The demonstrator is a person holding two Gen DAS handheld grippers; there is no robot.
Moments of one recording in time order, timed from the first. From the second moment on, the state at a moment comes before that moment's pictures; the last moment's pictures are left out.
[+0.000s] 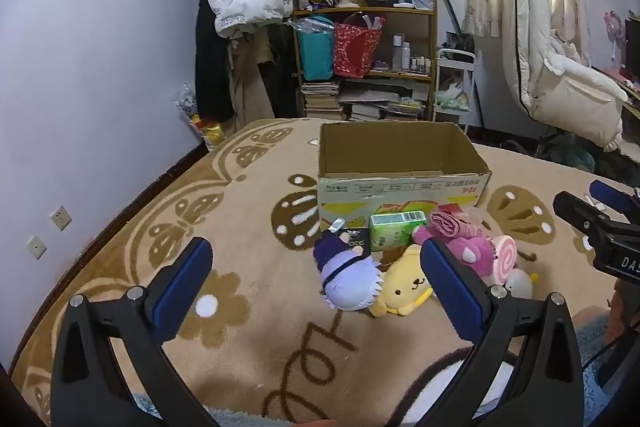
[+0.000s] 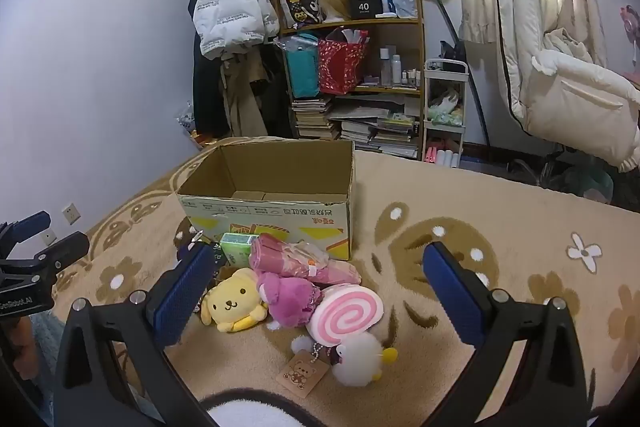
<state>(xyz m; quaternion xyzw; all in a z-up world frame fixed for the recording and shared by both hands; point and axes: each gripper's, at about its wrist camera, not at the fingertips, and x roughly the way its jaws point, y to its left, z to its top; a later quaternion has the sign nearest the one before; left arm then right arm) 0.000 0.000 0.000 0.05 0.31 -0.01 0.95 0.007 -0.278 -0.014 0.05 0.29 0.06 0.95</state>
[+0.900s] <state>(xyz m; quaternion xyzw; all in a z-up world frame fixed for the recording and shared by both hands) 0.004 0.009 -0.001 0.02 0.31 0.00 0.95 0.007 -0.272 -0.015 0.03 0.29 0.05 0.96</state>
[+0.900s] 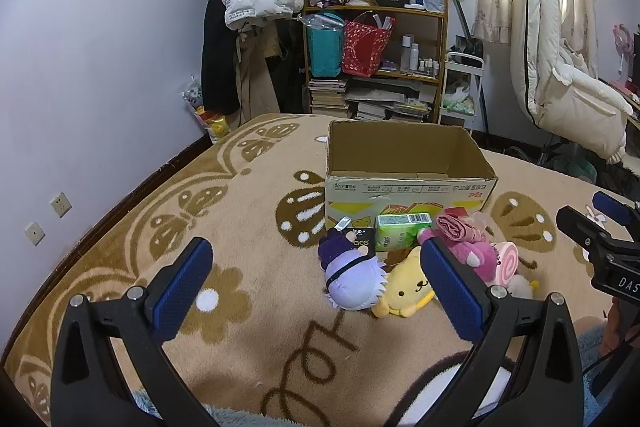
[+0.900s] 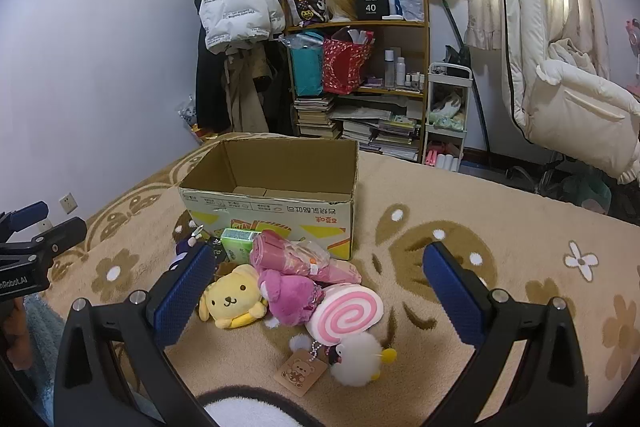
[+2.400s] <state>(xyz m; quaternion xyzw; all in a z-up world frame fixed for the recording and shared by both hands) 0.005 0.008 -0.008 0.03 0.32 -0.01 0.95 0.008 -0.270 -0.019 0.03 0.29 0.05 0.95</state>
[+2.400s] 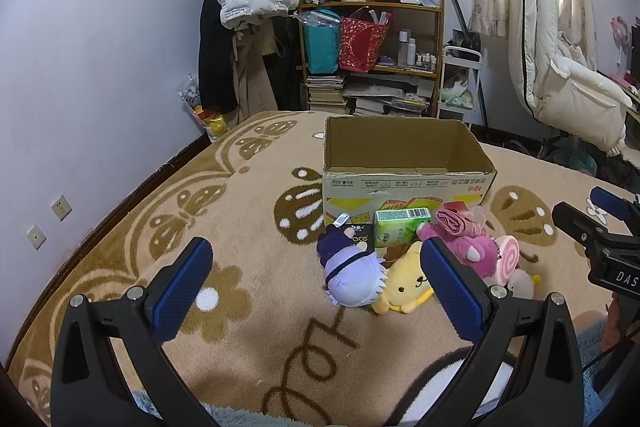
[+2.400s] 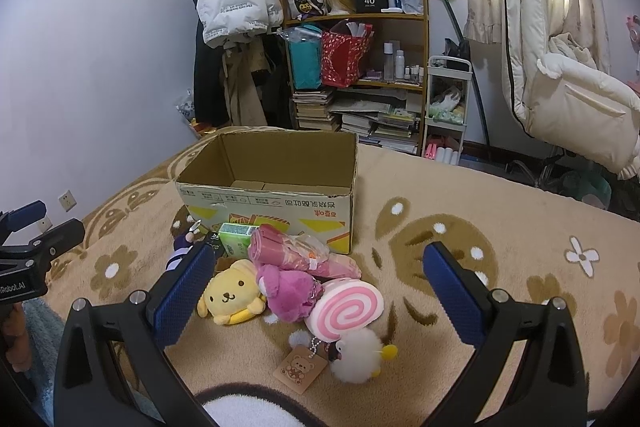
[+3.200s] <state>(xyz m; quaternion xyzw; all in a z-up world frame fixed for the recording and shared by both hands) 0.005 0.006 -0.008 0.04 0.32 -0.01 0.95 0.010 -0.269 -0.018 0.03 0.30 0.05 0.95</state>
